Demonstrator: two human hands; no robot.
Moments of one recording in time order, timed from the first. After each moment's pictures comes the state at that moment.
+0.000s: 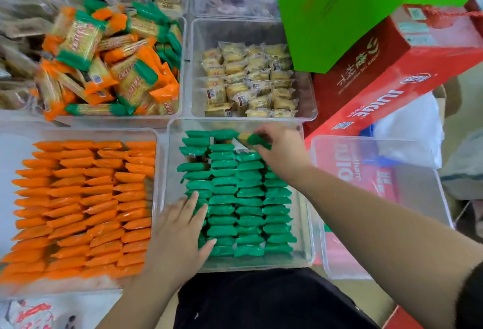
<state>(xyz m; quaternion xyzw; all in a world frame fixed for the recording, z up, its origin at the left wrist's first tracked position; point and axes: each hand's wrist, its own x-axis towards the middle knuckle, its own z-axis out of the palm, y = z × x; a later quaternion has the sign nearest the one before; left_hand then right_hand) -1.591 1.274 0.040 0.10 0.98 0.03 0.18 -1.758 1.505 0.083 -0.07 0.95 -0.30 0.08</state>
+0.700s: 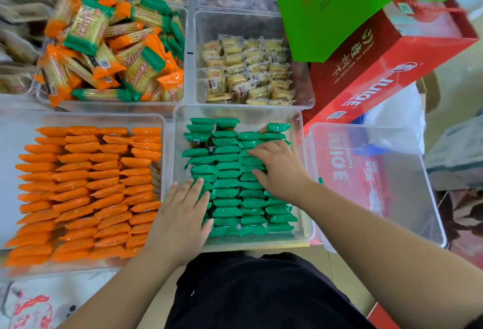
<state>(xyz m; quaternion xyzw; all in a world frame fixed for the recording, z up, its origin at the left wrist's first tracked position) -1.586 1.260 0.043 0.17 0.98 0.02 0.14 -1.690 1.499 0.086 -0.17 0.96 -0.10 0.19</state>
